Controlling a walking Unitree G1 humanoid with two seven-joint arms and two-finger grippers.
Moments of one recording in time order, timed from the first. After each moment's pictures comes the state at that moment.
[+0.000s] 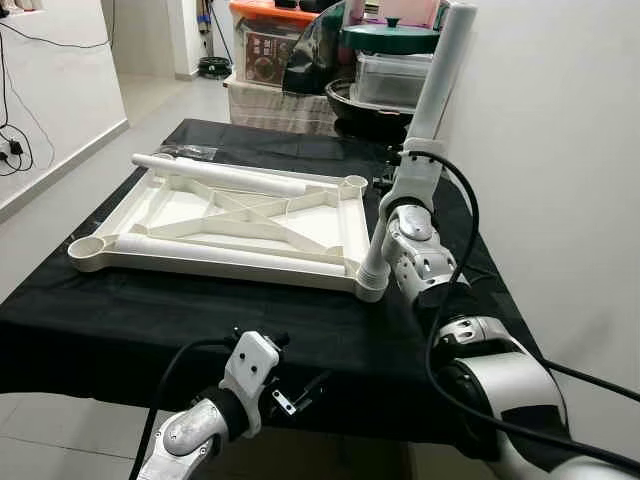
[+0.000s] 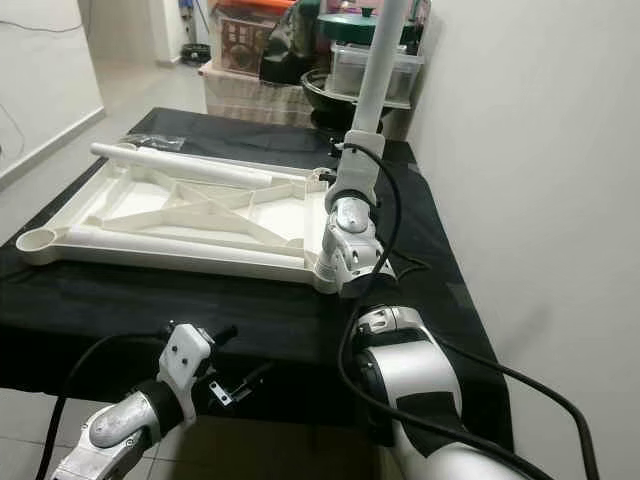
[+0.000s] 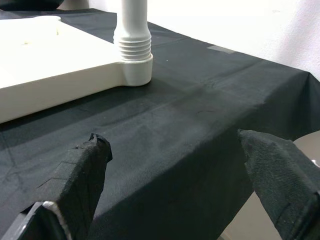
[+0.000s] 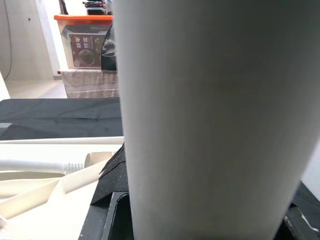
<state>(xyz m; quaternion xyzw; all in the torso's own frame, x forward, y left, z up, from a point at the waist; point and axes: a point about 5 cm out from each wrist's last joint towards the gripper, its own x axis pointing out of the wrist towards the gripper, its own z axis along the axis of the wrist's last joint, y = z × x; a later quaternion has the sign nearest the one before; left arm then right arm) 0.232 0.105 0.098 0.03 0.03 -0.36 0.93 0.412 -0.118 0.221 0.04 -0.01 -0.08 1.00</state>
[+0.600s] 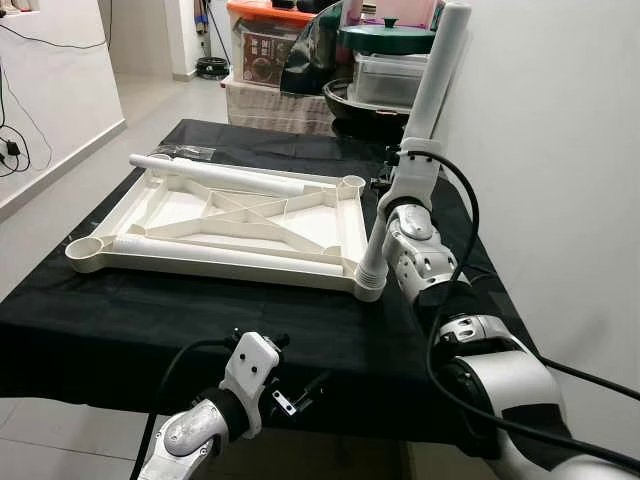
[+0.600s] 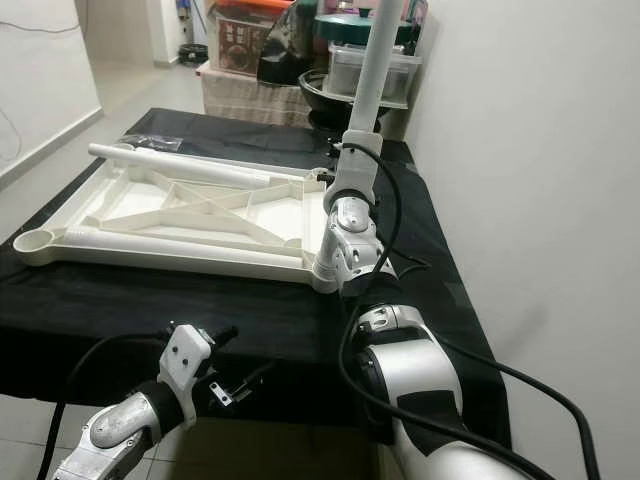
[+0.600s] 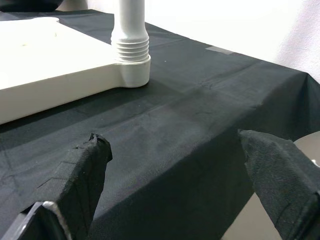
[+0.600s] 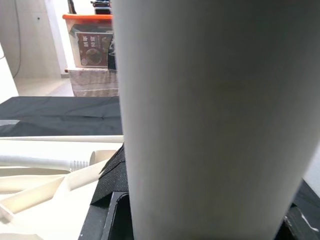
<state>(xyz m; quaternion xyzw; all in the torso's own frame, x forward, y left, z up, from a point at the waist) 0.232 0.105 0.099 0.03 0.02 -0.36 0.93 0.413 -0.116 0.221 0.03 -0.01 -0.06 1.00</state>
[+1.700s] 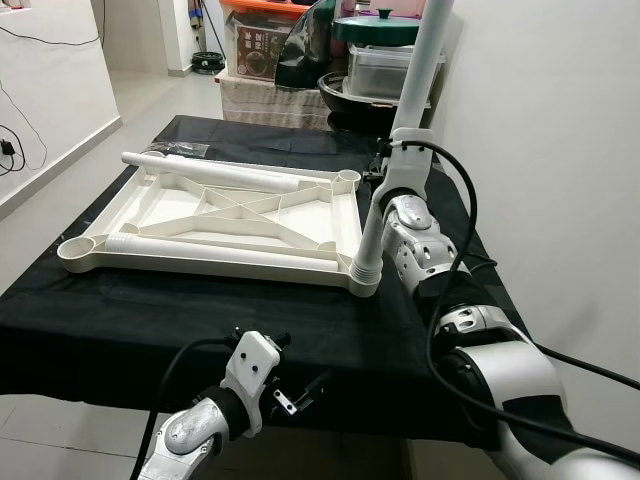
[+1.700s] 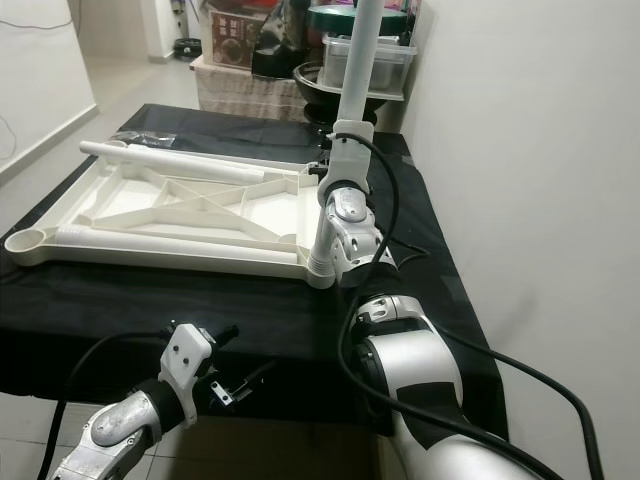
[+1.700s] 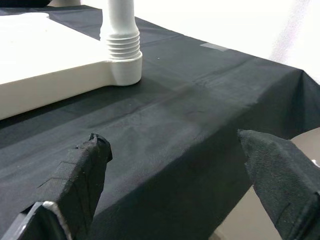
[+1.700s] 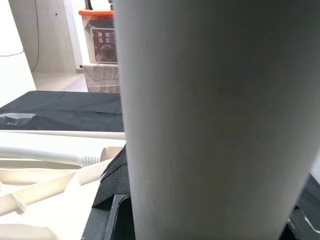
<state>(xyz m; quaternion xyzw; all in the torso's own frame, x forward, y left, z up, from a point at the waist) 0.233 0.103 0.099 0.03 0.02 -0.36 0.93 0.416 -0.110 0.233 0.02 -0.01 -0.03 1.00</state>
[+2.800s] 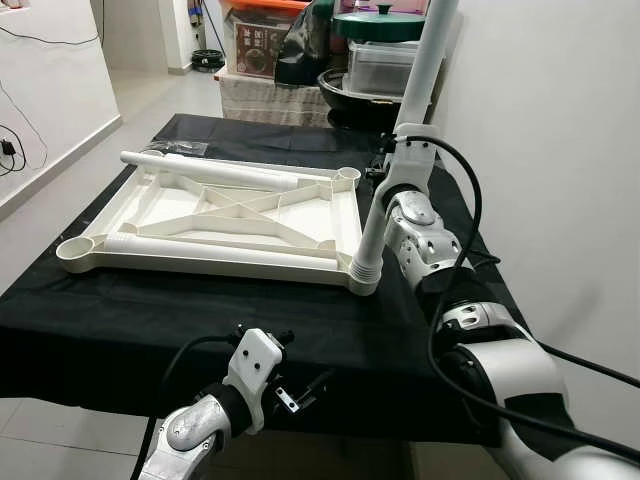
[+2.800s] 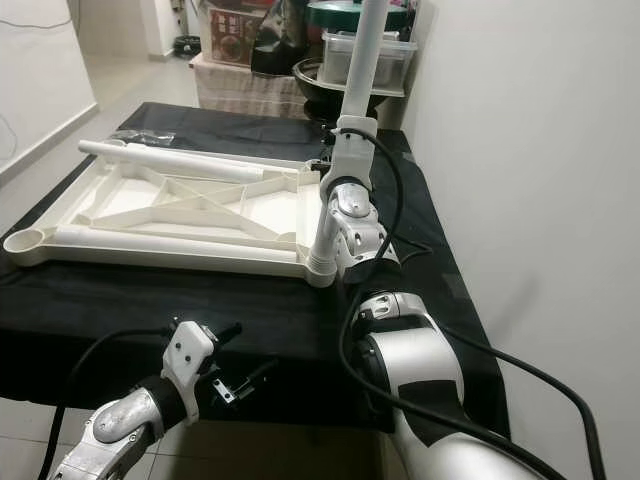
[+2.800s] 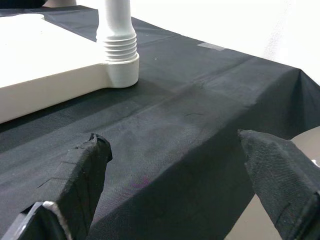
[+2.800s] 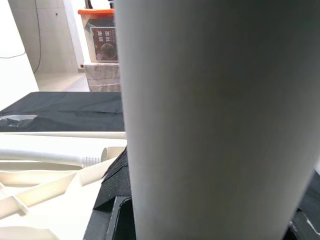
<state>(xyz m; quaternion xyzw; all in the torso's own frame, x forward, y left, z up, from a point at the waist) 0.235 0.102 0.102 0.03 0.02 -0.37 0.93 0.417 -0.112 0.240 0.04 -0.01 -0.03 1.00</state>
